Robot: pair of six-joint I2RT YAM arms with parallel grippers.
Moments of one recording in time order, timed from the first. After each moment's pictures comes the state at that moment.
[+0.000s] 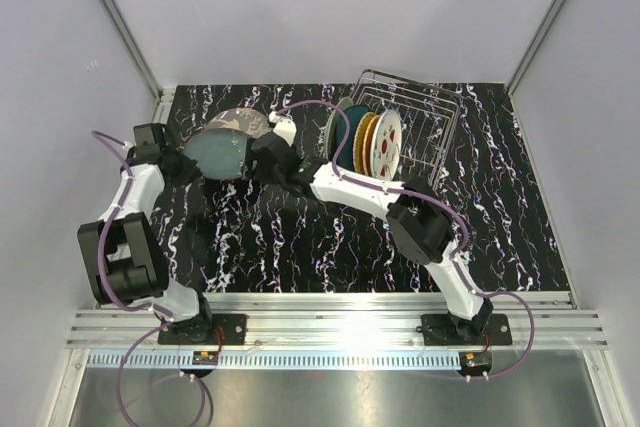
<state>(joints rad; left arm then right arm) 0.24 1.50 1.03 -0.44 0.12 -0.75 0.97 2.20 1.84 -0.21 0.30 0.81</state>
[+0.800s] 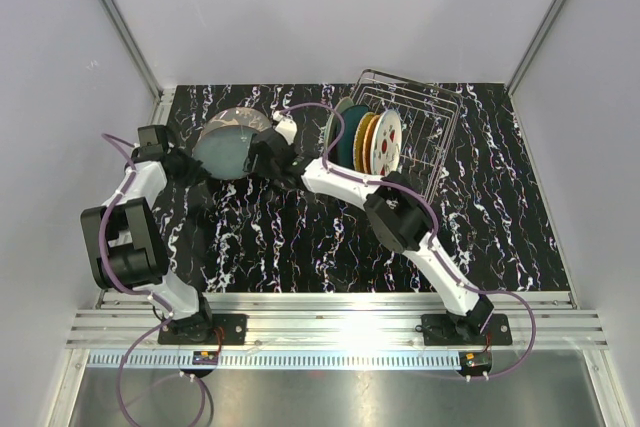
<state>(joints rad) 0.24 1.59 1.03 -0.39 0.24 -0.76 0.91 2.44 2.05 -0.20 0.27 0.89</state>
